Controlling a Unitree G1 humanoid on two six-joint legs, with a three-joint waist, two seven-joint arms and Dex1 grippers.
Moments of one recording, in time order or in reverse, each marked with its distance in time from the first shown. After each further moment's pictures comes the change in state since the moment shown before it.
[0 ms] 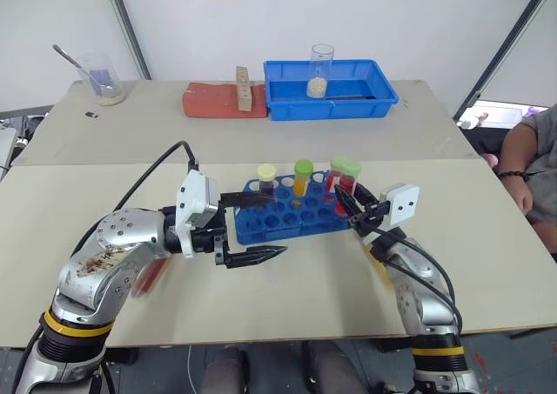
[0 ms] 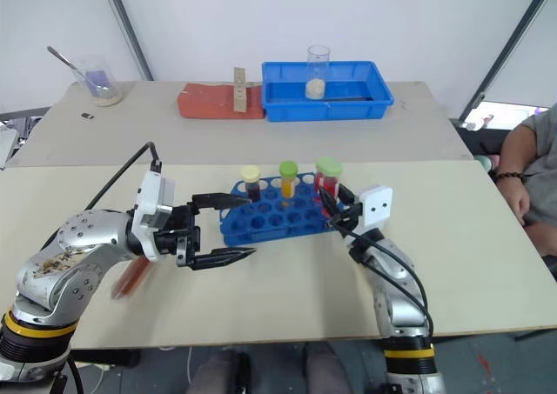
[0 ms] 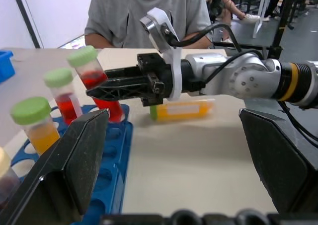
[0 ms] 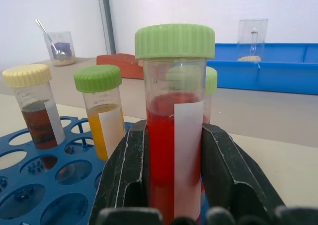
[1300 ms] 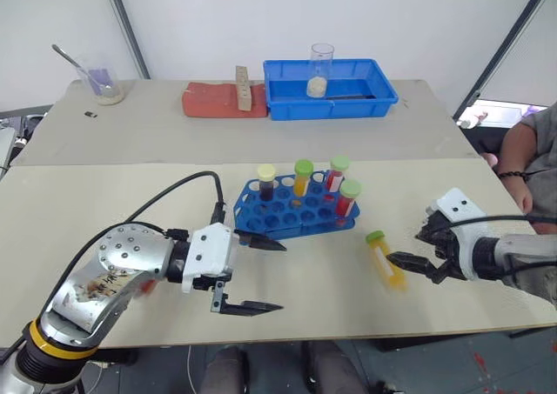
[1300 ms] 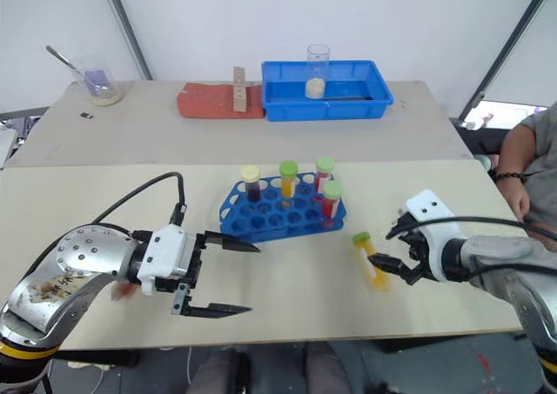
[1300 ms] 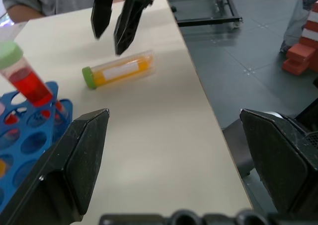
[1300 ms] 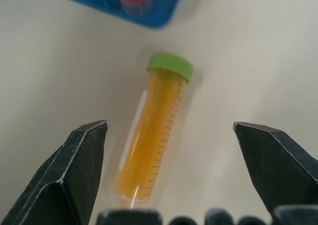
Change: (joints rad) left arm 0.062 0.124 -0.141 -0.137 0.149 -0.114 -0.134; right arm -0.063 -0.794 -0.113 -0.434 0.442 1.370 0.133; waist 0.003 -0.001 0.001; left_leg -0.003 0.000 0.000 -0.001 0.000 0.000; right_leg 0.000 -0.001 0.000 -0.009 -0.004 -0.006
